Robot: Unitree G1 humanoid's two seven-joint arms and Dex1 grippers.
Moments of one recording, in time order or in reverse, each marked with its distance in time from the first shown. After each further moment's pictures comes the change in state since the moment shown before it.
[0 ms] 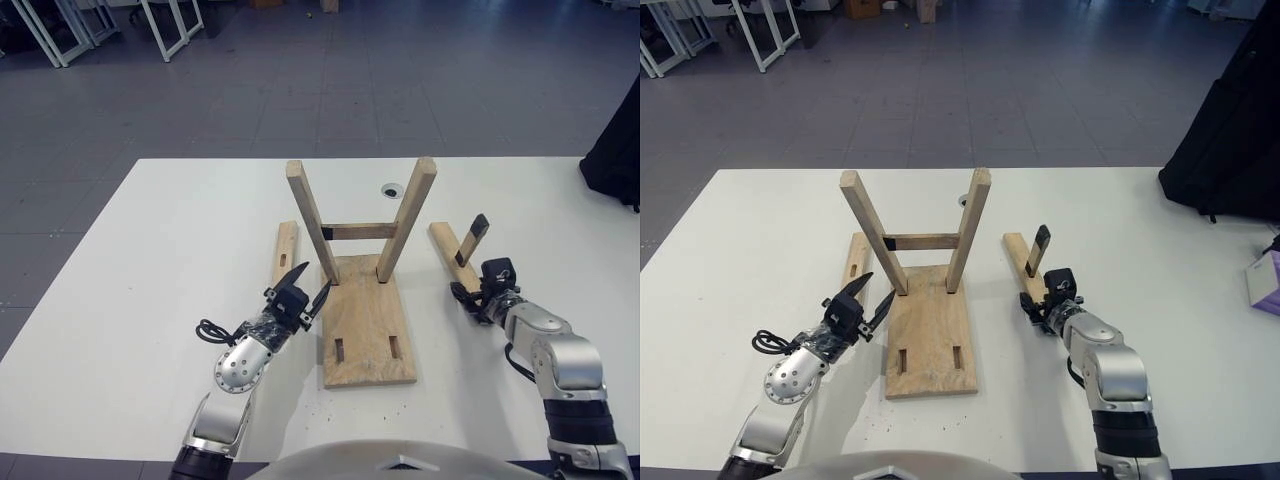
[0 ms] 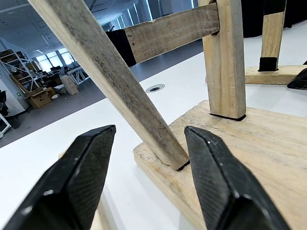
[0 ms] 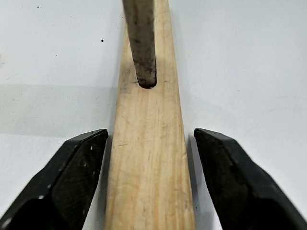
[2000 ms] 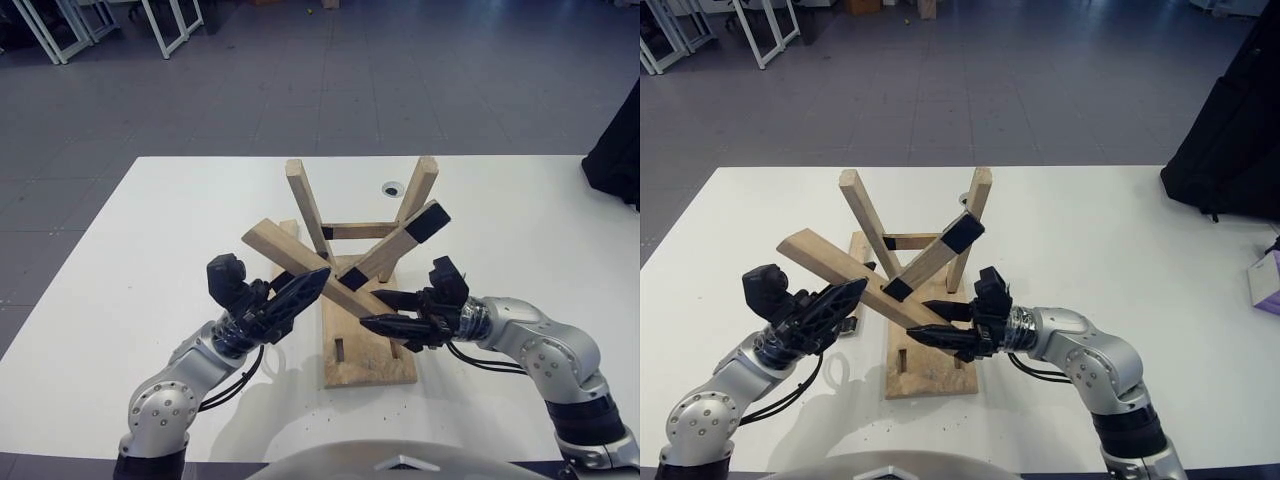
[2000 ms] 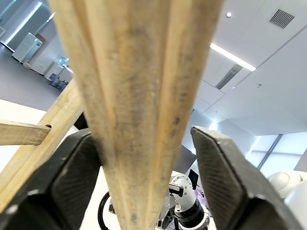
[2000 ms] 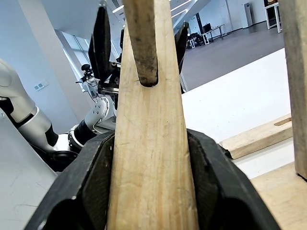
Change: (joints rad) left arm -0.014 0.105 0.271 -0.315 -1.382 0.728 -0.408; right arm -0.039 -0.106 0.200 -0.198 0.632 -0.155 0.787
